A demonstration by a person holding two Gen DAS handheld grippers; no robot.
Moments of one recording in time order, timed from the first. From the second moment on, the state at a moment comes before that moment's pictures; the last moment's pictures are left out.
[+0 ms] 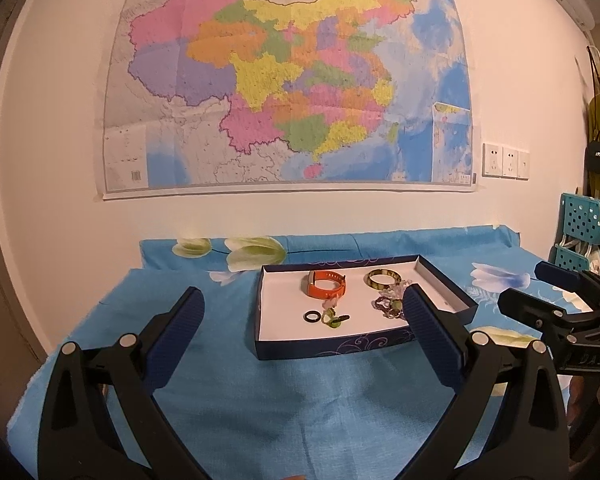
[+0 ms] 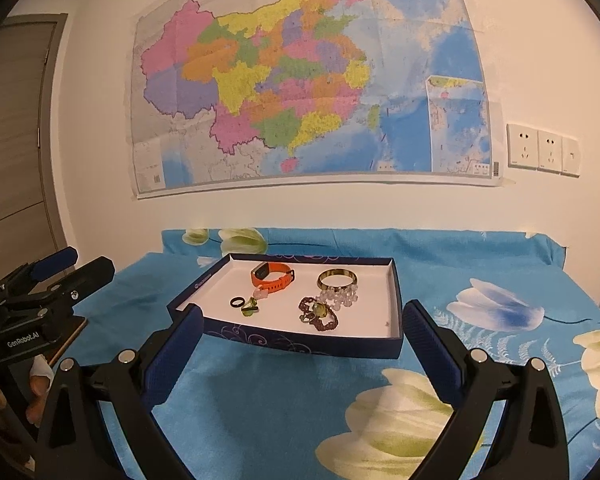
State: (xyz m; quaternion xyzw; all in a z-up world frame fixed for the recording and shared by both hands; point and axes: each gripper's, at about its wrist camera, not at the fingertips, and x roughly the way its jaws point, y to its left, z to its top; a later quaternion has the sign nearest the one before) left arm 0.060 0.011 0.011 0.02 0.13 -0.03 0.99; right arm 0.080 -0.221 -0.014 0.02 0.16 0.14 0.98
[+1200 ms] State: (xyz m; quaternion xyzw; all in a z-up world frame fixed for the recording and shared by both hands) left arm 0.044 0.008 0.015 0.02 0.12 -0.02 0.99; right arm 0.069 -0.221 -0.009 0.02 0.15 0.14 0.98
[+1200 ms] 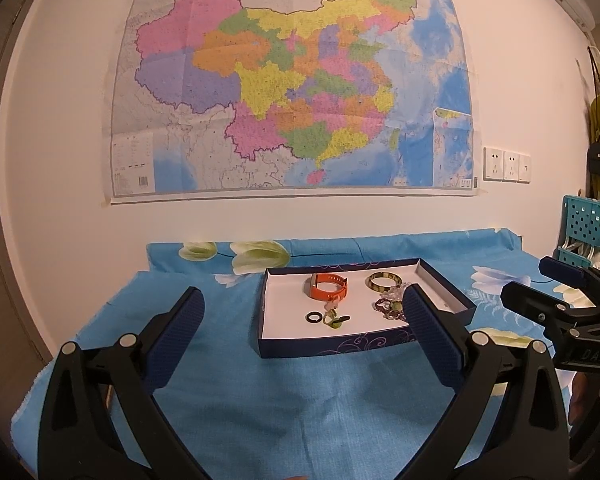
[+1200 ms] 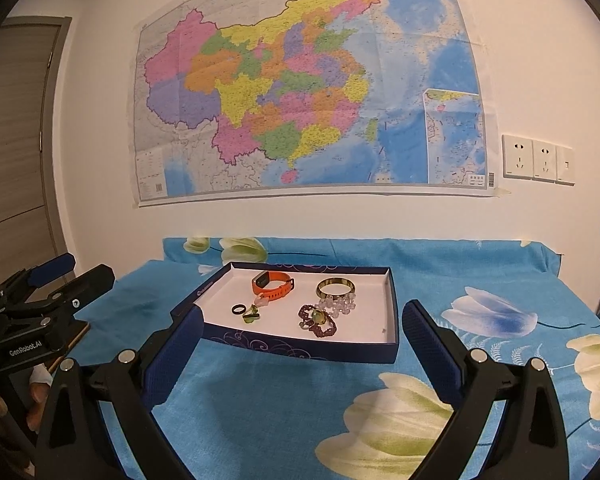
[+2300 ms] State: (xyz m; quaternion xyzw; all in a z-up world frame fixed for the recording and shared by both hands) left arm 0.045 0.009 0.015 0.01 0.12 -0.02 0.99; right arm 0.073 -0.219 -0.009 0.03 0.15 0.14 0.98
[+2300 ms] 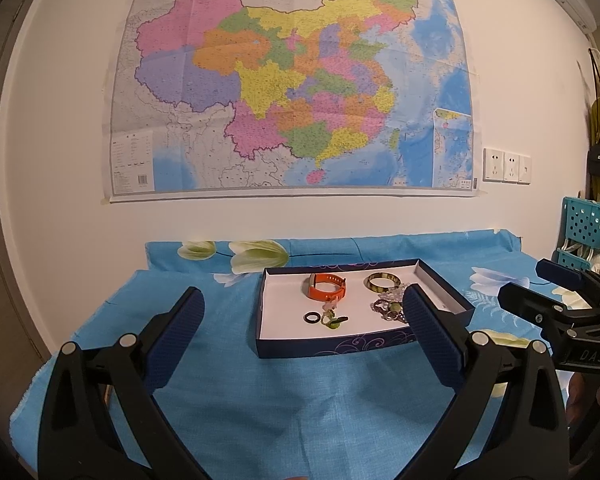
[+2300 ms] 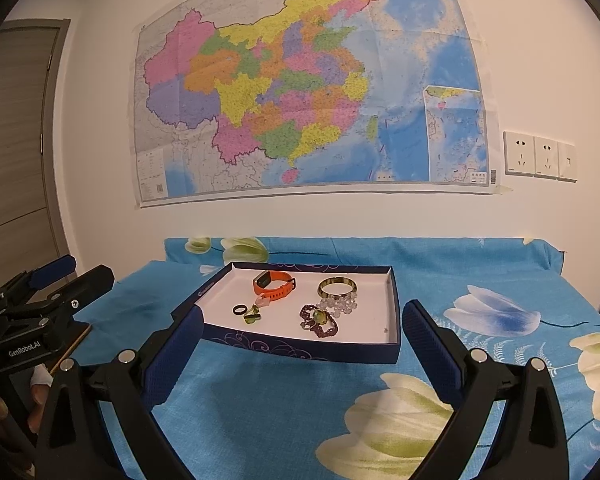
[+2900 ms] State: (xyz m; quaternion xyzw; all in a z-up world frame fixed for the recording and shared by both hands) left arm 0.049 0.008 0.014 0.01 0.13 -0.02 0.99; right arm 0.074 -0.219 -0.010 0.03 0.15 0.14 0.98
